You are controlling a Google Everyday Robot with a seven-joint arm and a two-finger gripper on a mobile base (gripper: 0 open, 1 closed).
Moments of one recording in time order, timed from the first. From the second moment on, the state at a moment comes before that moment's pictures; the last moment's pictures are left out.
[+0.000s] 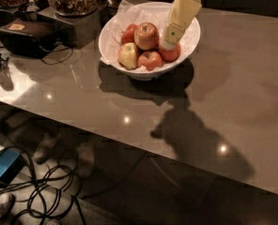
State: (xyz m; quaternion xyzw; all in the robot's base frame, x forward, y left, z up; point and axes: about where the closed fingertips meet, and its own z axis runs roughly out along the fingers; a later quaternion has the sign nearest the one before) arm 0.578 -0.096 1.035 -0.56 0.79 -0.02 0.24
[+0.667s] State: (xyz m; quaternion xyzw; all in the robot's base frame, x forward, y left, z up) arm 0.631 -0.080 1.030 -0.50 0.83 0.01 0.24
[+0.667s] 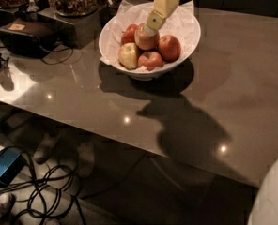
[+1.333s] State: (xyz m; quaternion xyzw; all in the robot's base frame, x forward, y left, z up) arm 0.637 -0.071 1.029 -0.51 0.82 0.02 0.26
